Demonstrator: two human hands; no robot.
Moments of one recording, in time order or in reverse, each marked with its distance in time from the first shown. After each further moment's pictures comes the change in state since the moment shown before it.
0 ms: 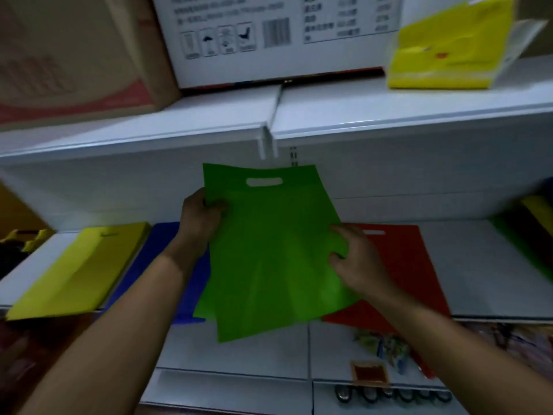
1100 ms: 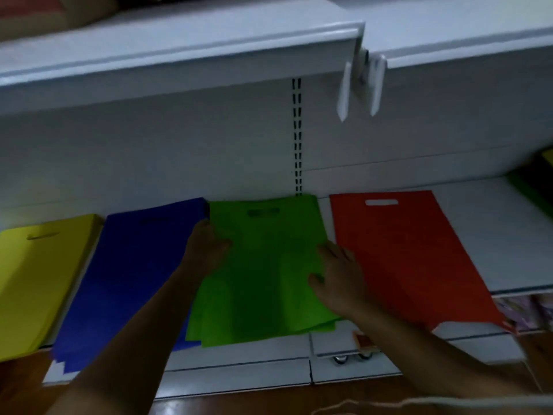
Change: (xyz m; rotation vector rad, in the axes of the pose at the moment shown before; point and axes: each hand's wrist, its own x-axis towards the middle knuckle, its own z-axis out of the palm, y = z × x) left_hand 0.080 -0.161 0.017 0.434 -0.352 -0.172; right_hand 0.014 0.026 0.124 -0.396 -0.276 0.243
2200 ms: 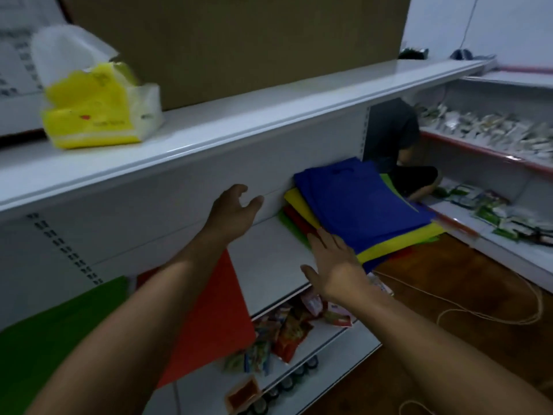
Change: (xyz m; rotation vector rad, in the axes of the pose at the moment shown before) left_hand -0.151 0.421 0.265 0.022 -0.202 0.617; right_hand -0.162 0.305 -0.231 -0.154 0.368 0.227
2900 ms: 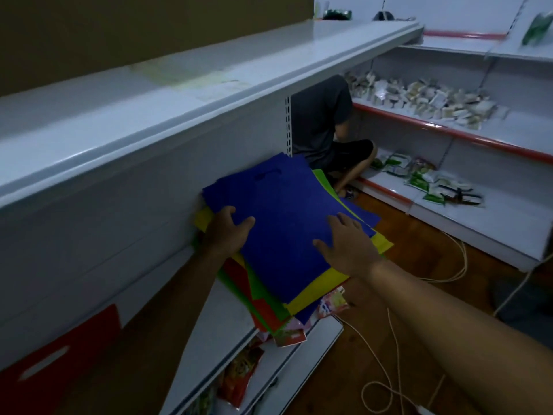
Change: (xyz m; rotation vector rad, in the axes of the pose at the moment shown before) left_hand 0.138 0.043 0.205 -0.028 -0.311 -0.142; right_hand 0.102 0.218 -0.025 0.107 -0.117 0.420
